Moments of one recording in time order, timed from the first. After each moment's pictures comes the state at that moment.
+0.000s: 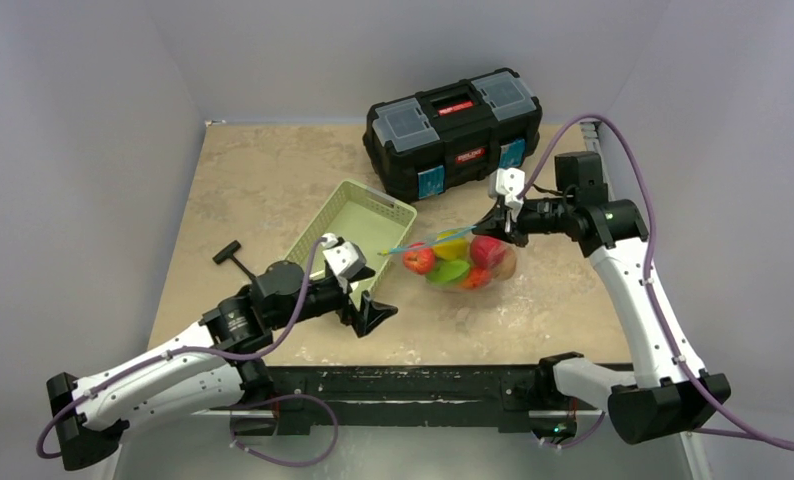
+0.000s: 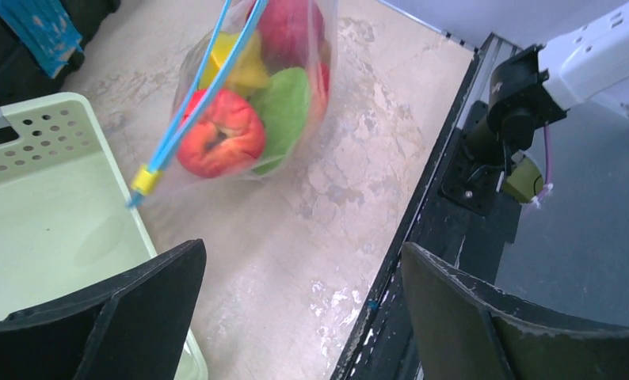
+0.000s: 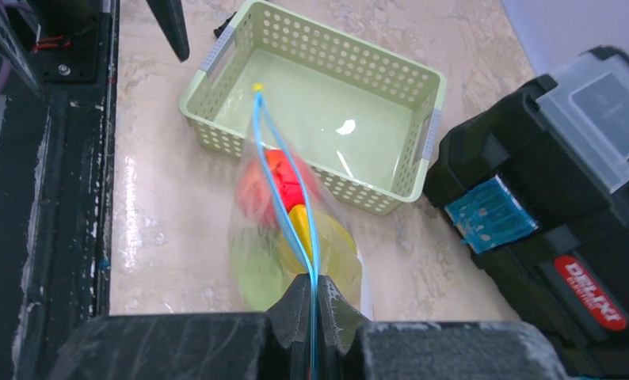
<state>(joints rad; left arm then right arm) -1.00 0.72 0.64 -0.16 0.11 -0.17 0.20 1.13 1.28 -0.94 -0.92 -0.88</state>
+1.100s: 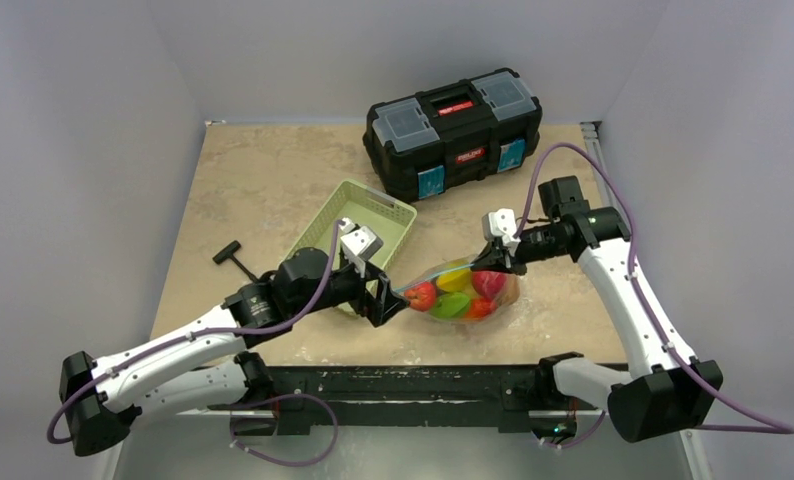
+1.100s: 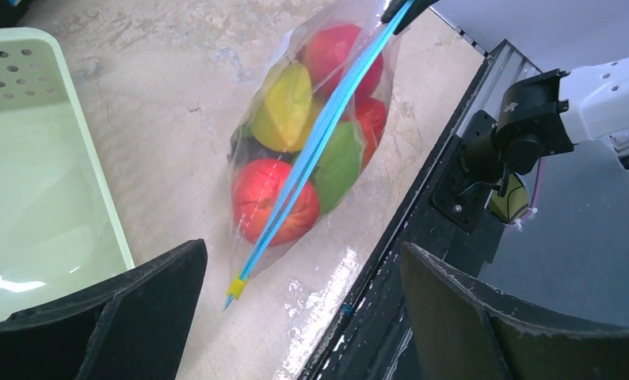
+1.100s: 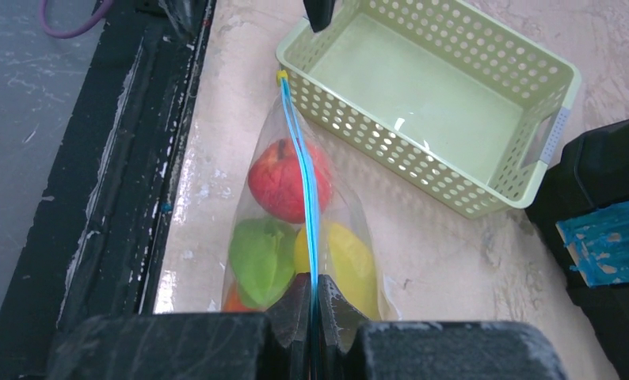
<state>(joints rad) -0.98 0.85 0.70 -0.16 0.08 -0.33 0.20 1.16 1.16 -1.17 -1.01 -1.28</state>
